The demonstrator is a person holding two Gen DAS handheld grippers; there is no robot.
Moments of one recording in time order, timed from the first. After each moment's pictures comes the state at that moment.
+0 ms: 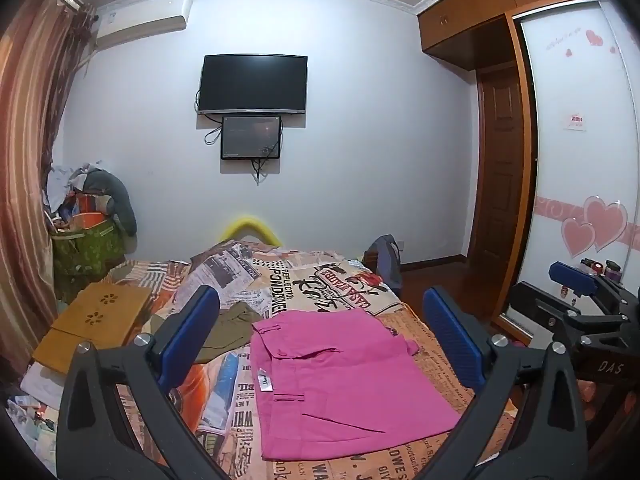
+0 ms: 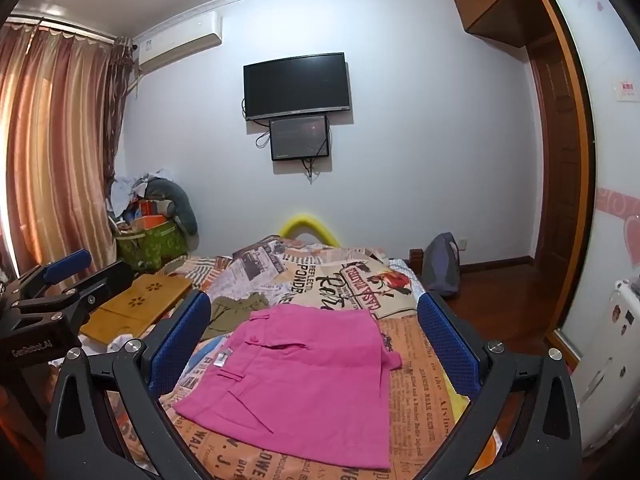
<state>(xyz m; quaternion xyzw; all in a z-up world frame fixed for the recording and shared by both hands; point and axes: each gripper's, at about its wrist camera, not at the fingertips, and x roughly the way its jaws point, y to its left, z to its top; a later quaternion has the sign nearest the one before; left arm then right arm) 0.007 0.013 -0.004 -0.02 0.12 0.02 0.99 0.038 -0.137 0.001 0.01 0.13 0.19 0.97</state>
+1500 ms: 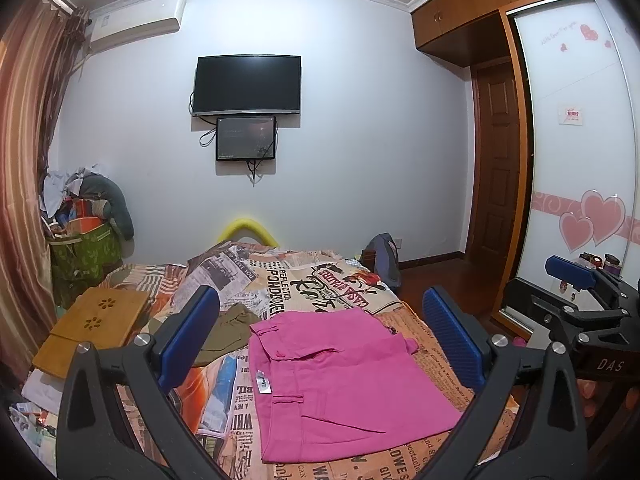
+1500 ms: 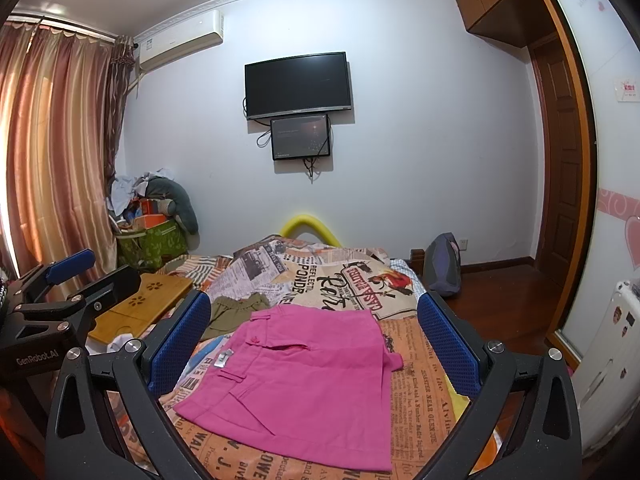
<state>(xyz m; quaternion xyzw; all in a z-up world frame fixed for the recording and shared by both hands) 0.009 0.011 -0.009 -0.01 0.11 0.01 0.99 0.043 -0.138 -0.003 0.01 0.13 0.20 0.97</state>
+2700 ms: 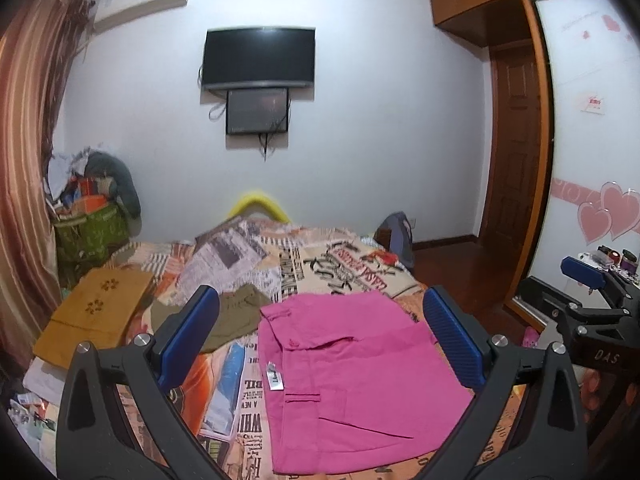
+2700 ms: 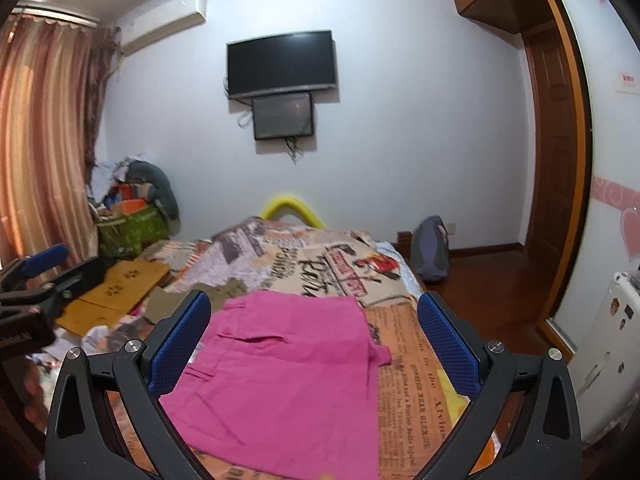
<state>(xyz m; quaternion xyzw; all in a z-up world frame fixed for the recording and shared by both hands) 0.070 0.030 -0.032 -0.02 0.17 0.03 0.99 0.104 -0.140 -0.037 0.00 0.18 0.16 0.97</state>
